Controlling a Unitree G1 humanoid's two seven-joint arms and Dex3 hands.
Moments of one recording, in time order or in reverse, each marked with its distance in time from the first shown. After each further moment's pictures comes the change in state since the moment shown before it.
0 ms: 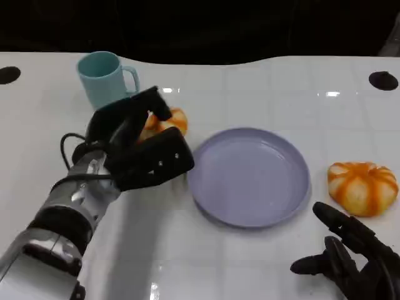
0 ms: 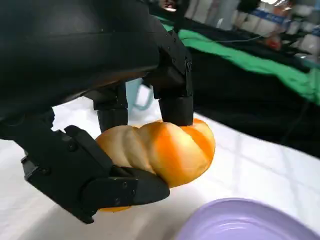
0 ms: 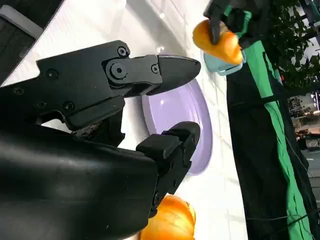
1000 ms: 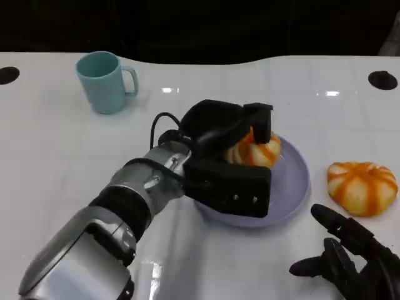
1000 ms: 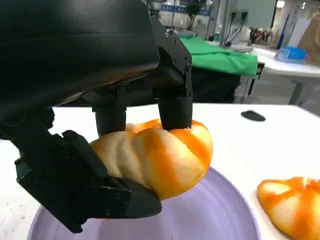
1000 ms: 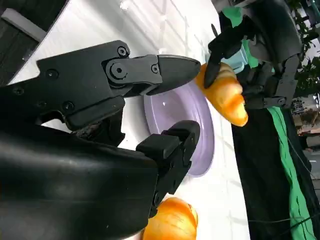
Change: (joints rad) left arm -0.128 -0.170 -0.242 0.062 0.190 -0.128 -0.045; right arm 0.008 0.000 0.002 -0.012 0.000 0.013 0.009
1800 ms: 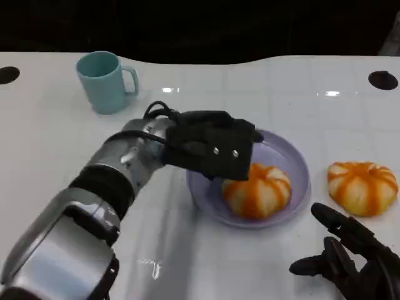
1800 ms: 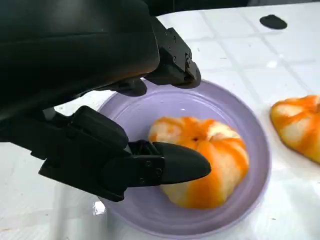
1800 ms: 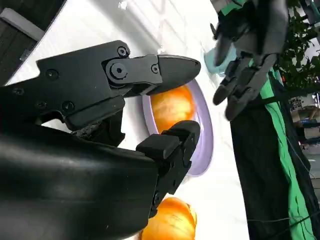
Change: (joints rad) left arm -0.049 0.081 0.118 -0.055 -0.190 0.050 -0.669; right arm 0.000 0.002 0.001 -0.006 -0.002 0.003 -0.007
